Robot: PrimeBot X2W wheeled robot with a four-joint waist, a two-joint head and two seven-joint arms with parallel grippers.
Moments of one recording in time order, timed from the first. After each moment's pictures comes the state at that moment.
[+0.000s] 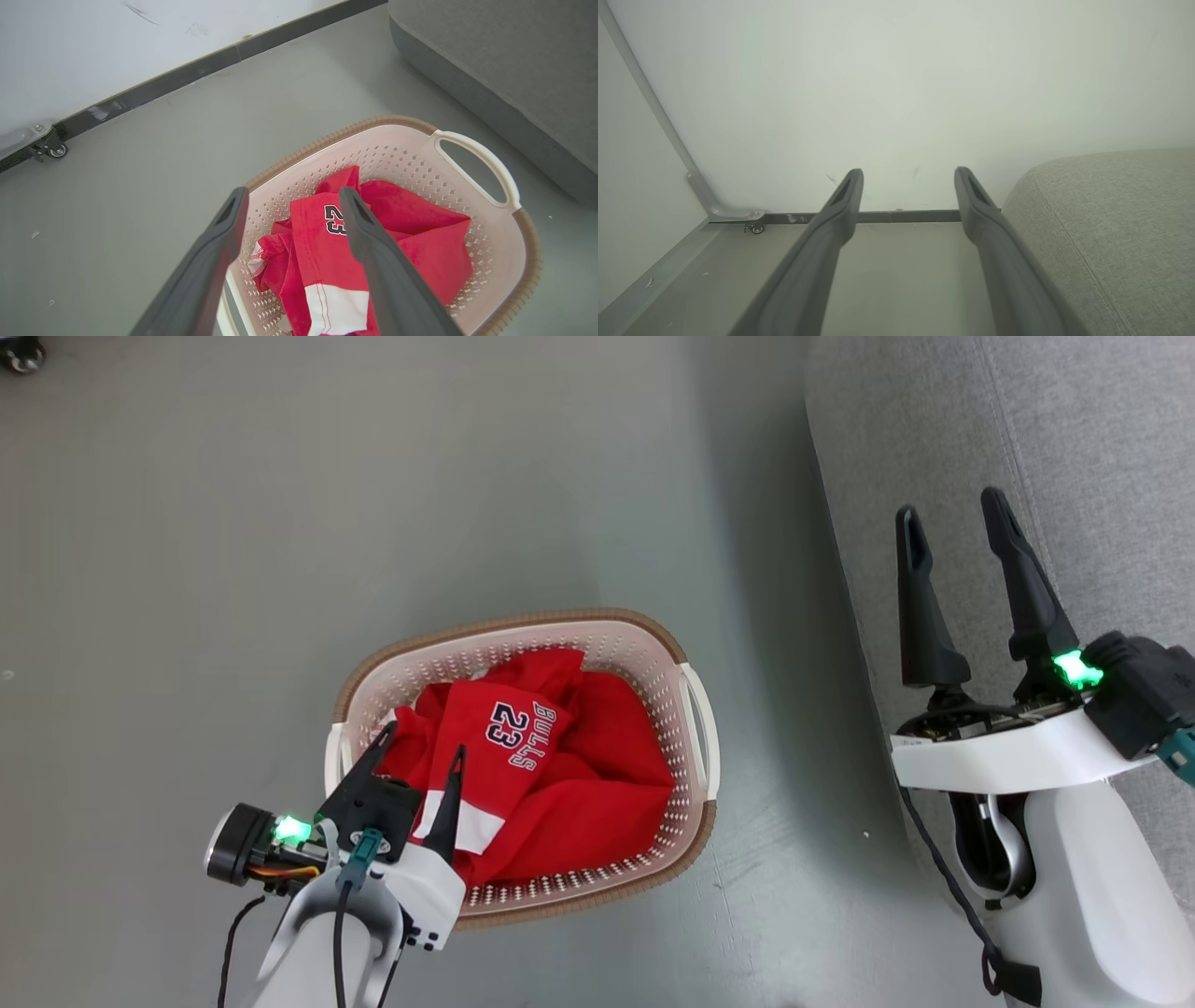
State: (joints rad) left arm -0.38 0.12 -0.33 0.64 0.03 0.08 -0.25; right arm -0.36 -0.05 0.05 0.16 0.19 0.12 -0.25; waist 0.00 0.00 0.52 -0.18
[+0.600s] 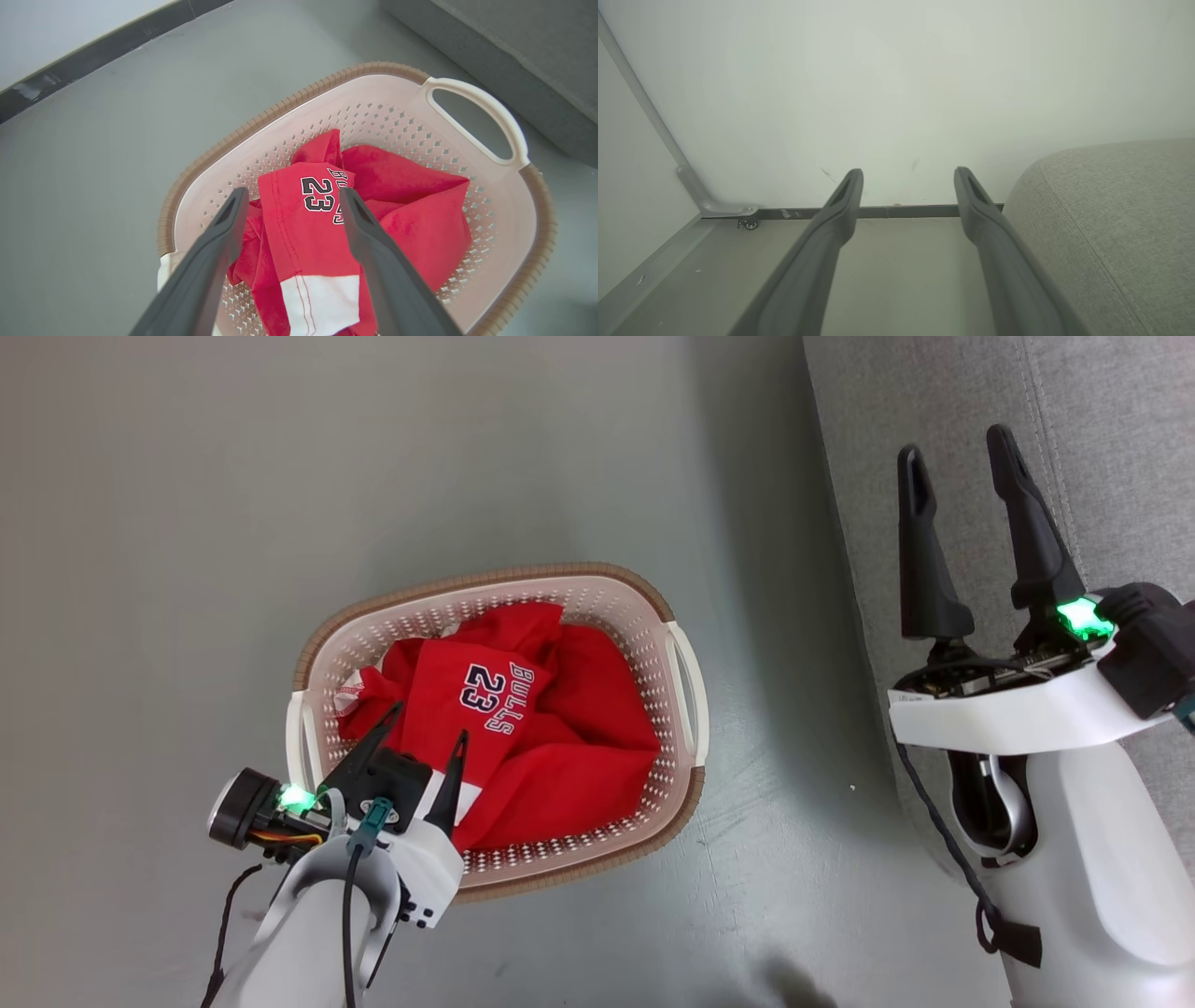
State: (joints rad) left arm -0.49 0.13 -0.37 0.76 0.06 0.04 -0.25; right arm -0.45 -0.05 0.06 0.16 0.22 0.12 -0.25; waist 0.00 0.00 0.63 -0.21
